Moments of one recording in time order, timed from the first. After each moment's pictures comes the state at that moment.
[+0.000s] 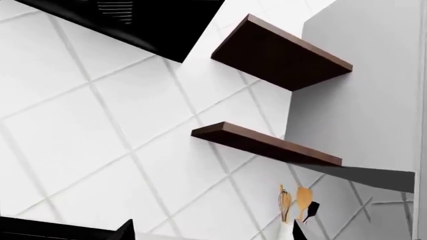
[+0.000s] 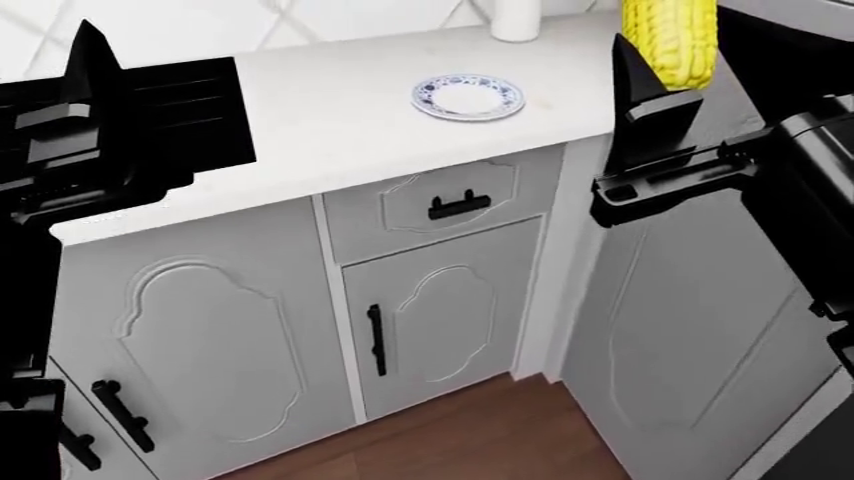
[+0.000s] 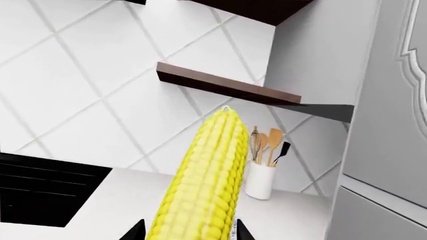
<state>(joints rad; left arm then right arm) -0.65 -0.64 -0.05 0.96 -1.19 -0.66 -0.98 1.19 0.75 -0.08 -0.76 1.74 1.14 1.00</state>
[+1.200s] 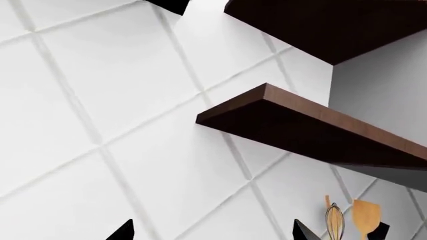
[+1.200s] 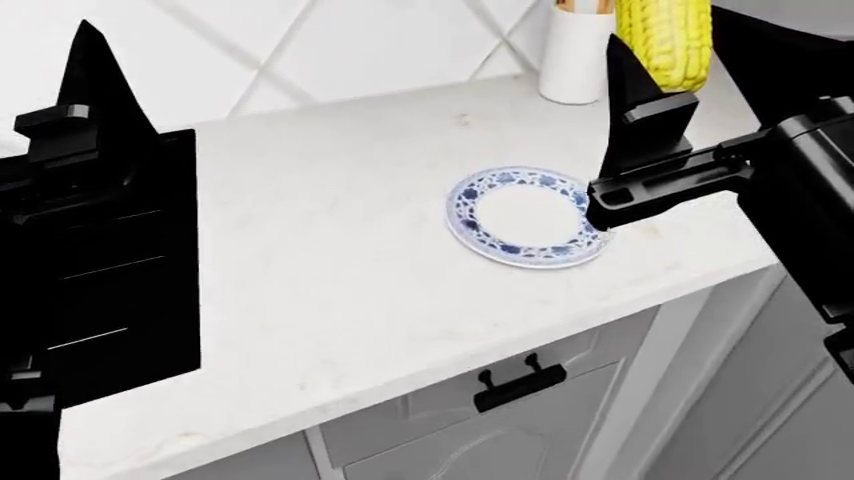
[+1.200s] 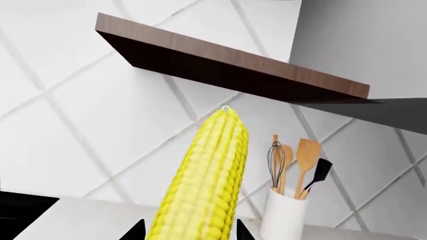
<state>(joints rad) -0.65 -0.65 -0.04 0.96 -1.19 -0.64 -0.99 1.19 0.76 -0.10 -0.77 1.74 1.11 0.99</state>
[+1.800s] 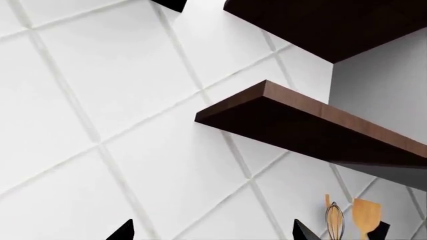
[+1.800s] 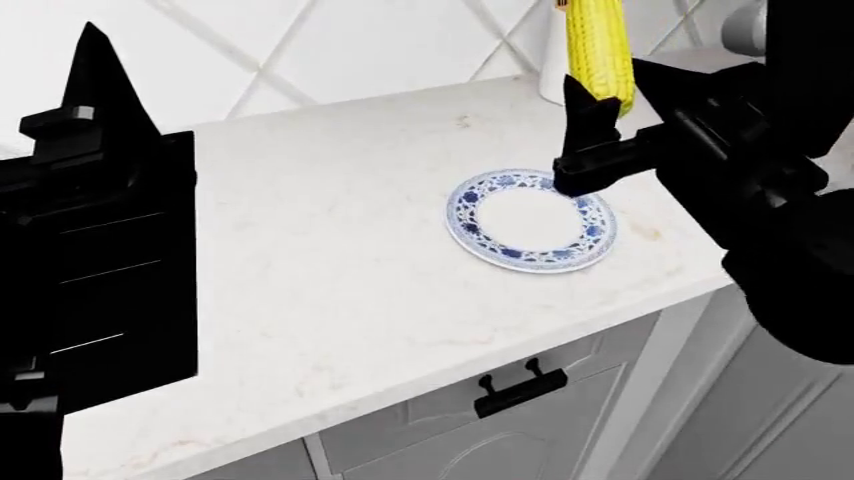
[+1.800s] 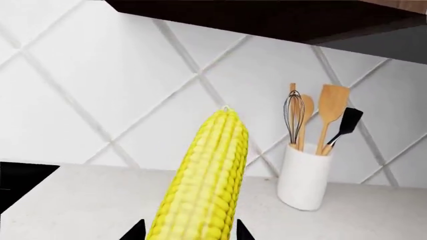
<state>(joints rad) -0.65 -0.66 -0.02 0.96 -1.19 -0.63 -0.99 1.07 0.68 -0.25 -0.48 1.24 1.02 0.54</state>
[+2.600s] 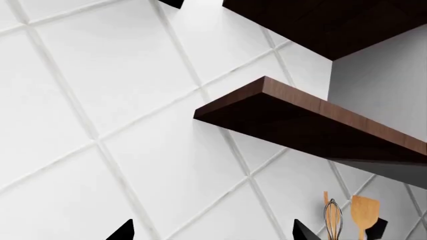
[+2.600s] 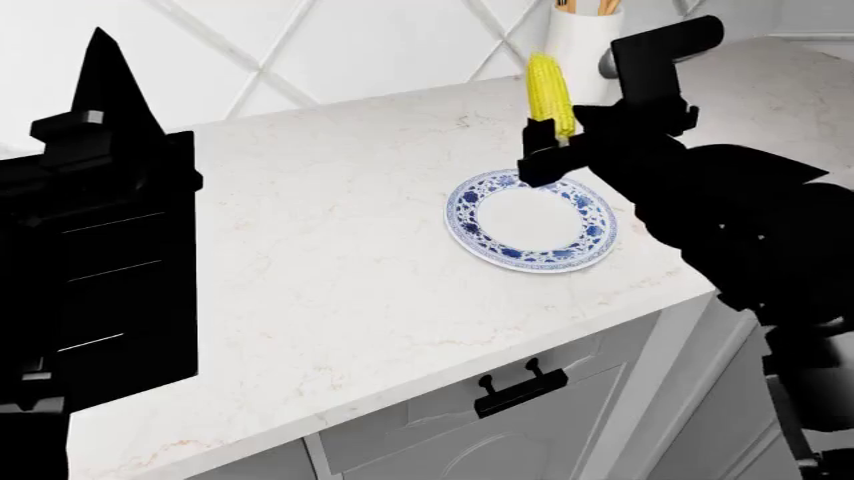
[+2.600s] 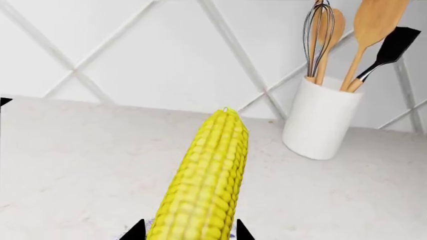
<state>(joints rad) -0.64 -0.66 0.00 0.96 -1.19 -0.62 -0.99 1.23 0.47 -0.59 0.27 0.76 0.77 0.09</state>
